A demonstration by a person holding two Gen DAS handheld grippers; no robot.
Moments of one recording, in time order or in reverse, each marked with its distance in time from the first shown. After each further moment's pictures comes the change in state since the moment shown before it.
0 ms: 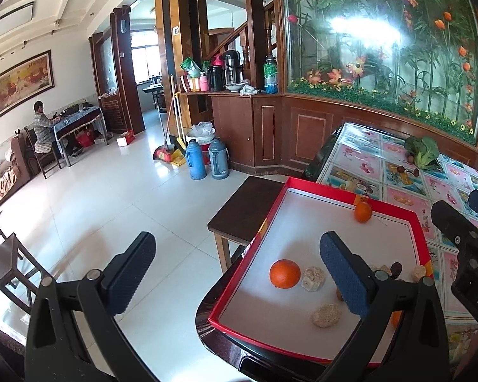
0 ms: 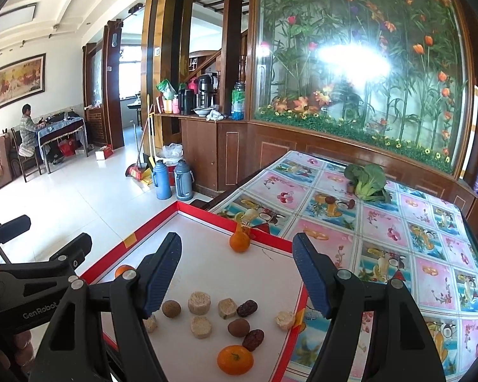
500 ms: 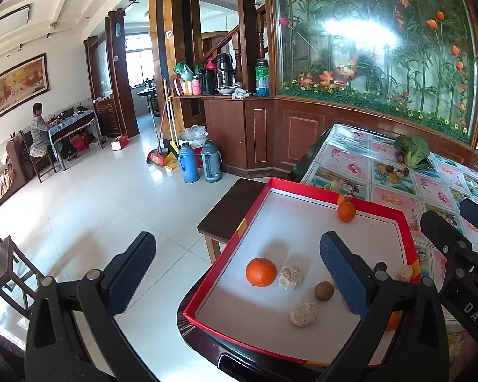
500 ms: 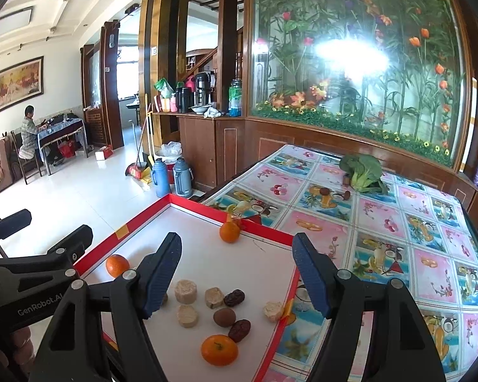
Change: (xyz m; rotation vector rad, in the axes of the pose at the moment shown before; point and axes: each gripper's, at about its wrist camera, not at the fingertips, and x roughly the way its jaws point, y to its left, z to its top) left arm -0.009 -0.019 -0.004 0.009 -0.026 -0.016; right arm -0.004 -0.016 -0.011 0.005 0.001 0.006
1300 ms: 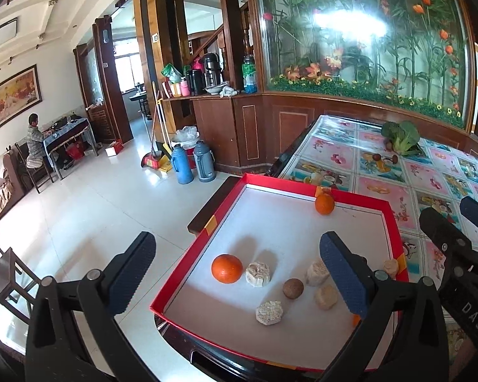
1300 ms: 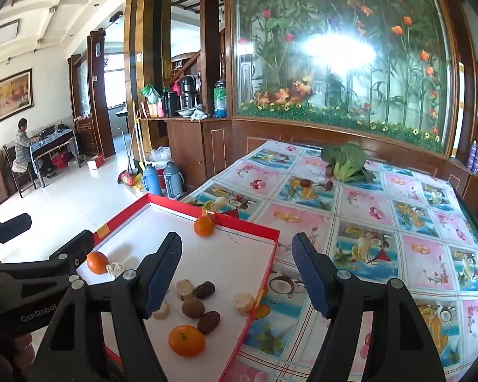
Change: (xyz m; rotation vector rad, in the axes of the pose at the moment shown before) left arm -0.004 -0.040 -0.004 0.060 0.007 -0.010; right arm -0.004 -0.038 -0.011 0.061 -0.007 -0.021
